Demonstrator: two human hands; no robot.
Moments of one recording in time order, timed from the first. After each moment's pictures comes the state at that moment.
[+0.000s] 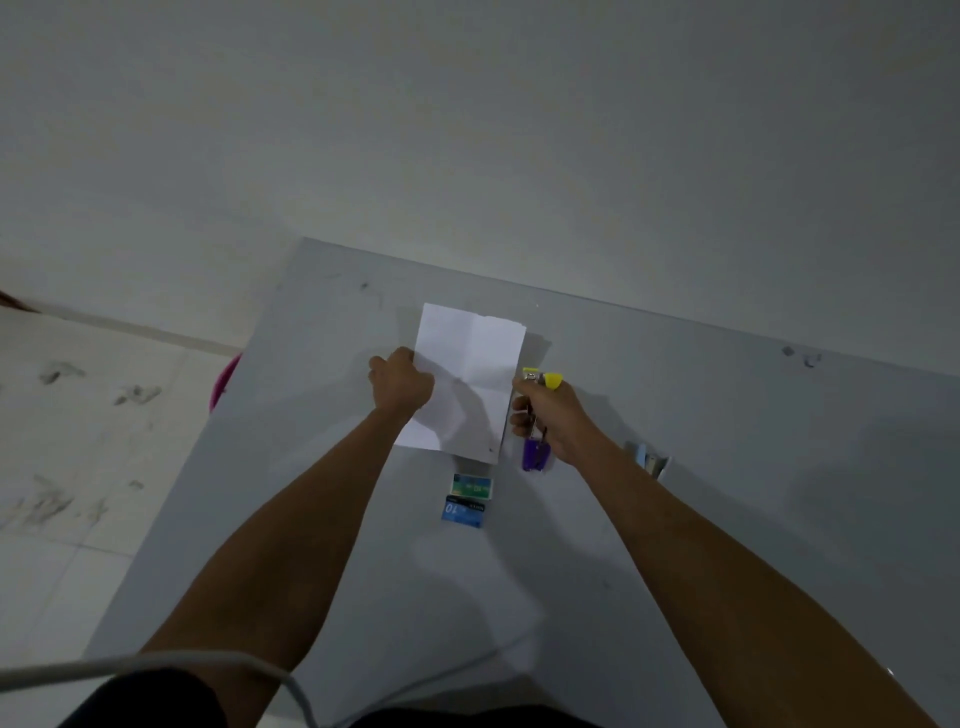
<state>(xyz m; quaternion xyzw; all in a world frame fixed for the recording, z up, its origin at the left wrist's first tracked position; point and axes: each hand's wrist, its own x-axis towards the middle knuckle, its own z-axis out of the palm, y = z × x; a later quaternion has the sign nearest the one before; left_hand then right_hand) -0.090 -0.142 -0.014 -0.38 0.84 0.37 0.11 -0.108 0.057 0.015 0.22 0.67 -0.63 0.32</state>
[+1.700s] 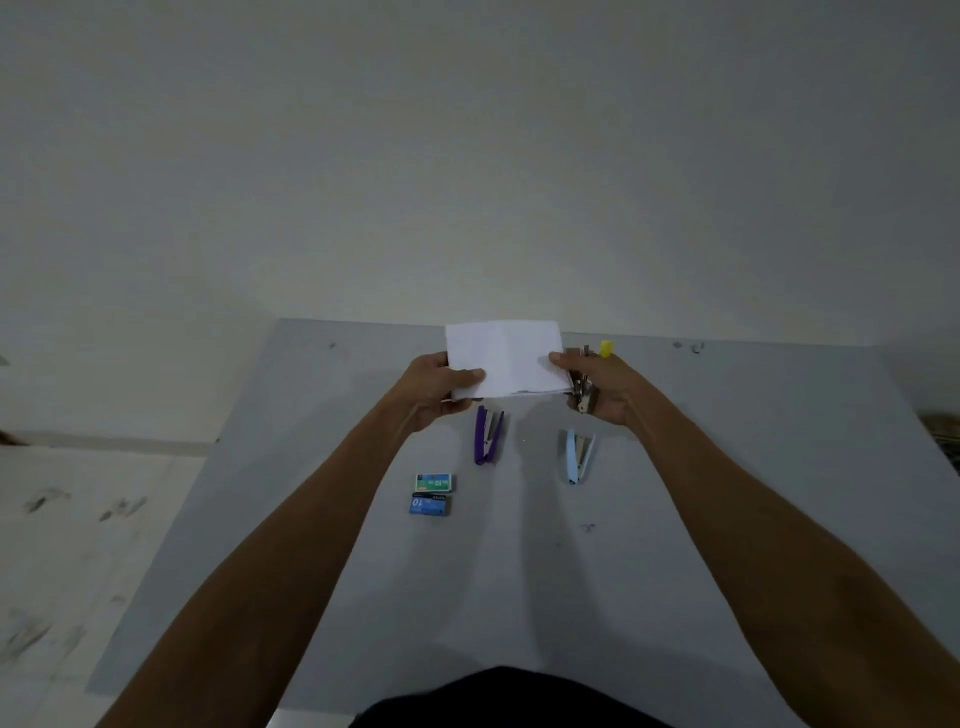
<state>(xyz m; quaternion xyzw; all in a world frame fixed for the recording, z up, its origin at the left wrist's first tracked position) -0.032 -0.034 0.134 -0.19 0.64 0.73 0.17 -0.078 0.202 0.131 0.14 0.63 -0.72 0.26</state>
